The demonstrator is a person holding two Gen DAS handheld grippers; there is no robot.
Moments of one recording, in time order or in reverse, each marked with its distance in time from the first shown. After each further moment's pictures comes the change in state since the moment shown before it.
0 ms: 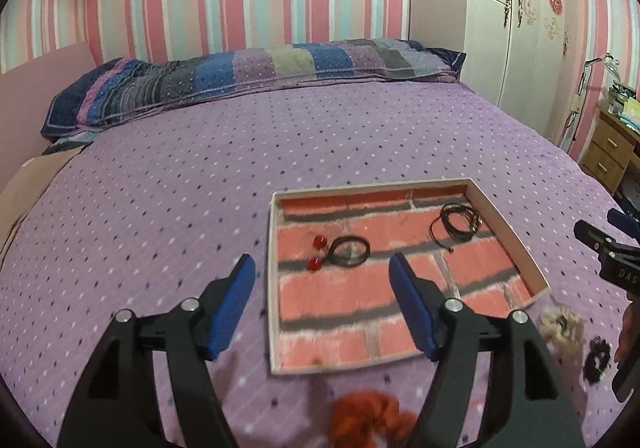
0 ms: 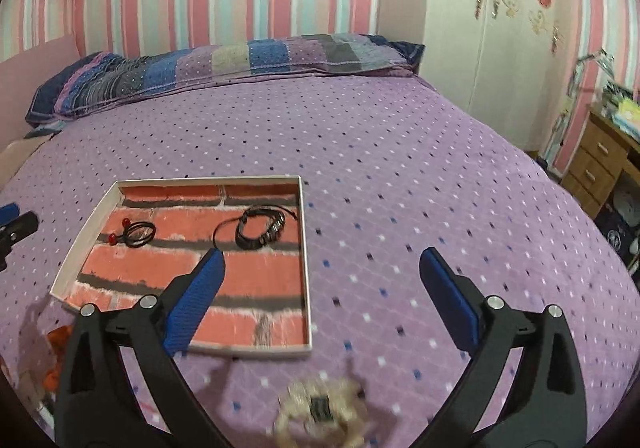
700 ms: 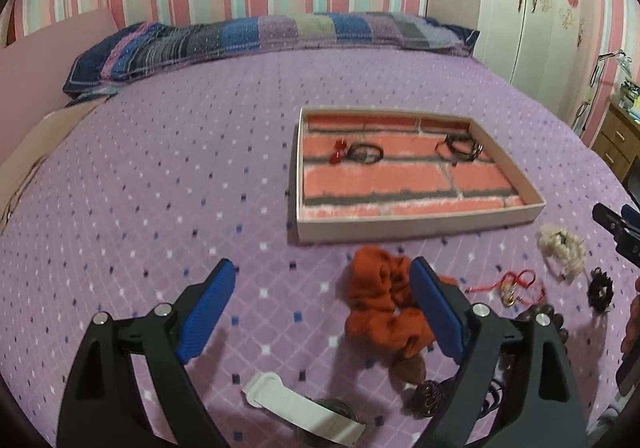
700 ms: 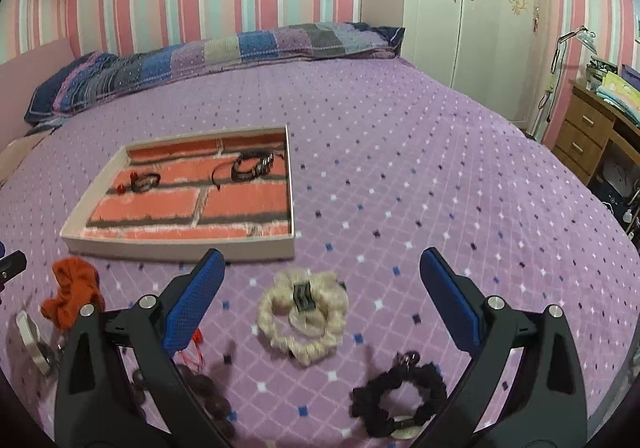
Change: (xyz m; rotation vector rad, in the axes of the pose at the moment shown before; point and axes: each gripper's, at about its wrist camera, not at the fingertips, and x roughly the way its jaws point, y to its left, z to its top) left arm -0.040 0.004 -0.096 -0.059 0.108 0.046; right arm -0.049 -0.010 -0.080 0.027 0.027 -0.023
